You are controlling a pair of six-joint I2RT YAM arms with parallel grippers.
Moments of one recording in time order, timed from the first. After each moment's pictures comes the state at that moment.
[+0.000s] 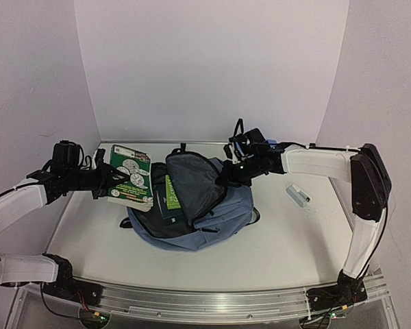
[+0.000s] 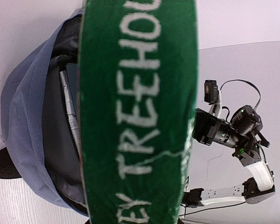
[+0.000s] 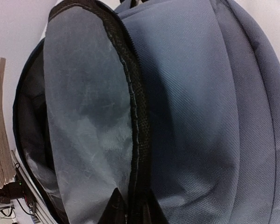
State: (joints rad) left arm -0.24 1.05 0.72 -0.24 0.65 -0.86; right arm 0.69 1.92 1.45 -0.36 -0.26 0.56
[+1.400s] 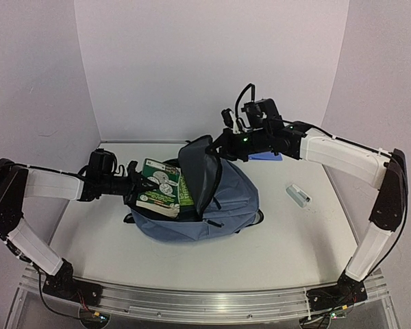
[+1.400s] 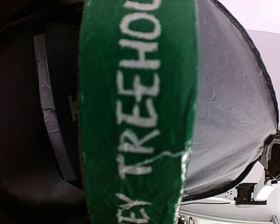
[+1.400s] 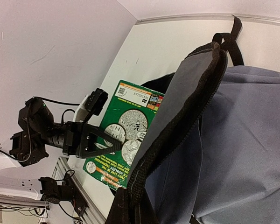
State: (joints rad) left arm -0.38 1.51 0.72 0.23 0.75 -1.05; right arm 0.74 1.75 1.58 -0.36 -0.31 0.62
